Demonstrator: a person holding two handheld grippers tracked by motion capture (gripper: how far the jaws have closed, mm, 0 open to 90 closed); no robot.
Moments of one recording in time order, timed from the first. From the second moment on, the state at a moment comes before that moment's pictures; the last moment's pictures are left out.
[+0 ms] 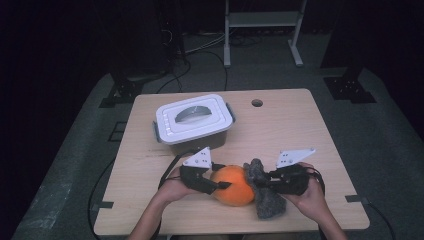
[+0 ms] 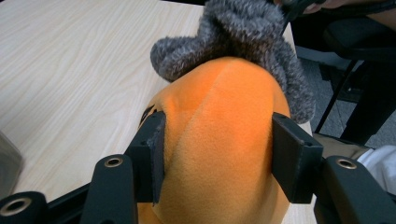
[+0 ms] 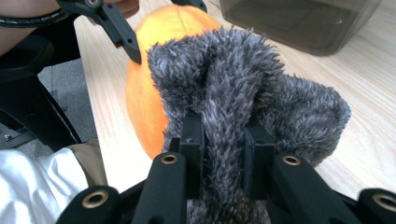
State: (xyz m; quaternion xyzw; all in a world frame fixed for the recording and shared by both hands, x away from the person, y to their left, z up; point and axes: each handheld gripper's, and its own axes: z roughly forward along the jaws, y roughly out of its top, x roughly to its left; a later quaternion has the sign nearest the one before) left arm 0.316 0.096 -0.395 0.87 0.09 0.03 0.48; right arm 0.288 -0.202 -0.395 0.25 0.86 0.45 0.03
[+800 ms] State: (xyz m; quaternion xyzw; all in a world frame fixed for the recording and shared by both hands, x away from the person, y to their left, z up) left arm 0.324 0.099 -0.406 0.86 0.10 -0.01 0.50; right arm 0.293 -0.225 -0.399 0.27 0.86 0.44 0.02
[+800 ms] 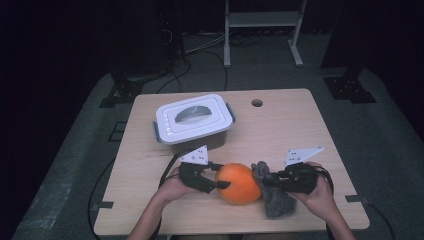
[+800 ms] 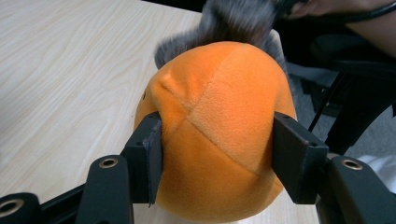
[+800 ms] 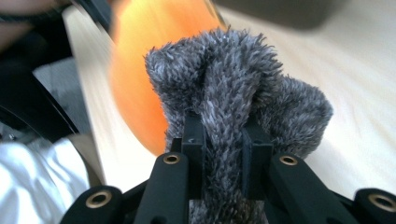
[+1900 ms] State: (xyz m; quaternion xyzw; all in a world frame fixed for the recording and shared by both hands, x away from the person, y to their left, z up) left arm 0.320 0.087 -0.400 0.86 0.12 0.02 0.50; right arm 0.288 -0.206 -0.397 0.25 0.86 0.45 0.02
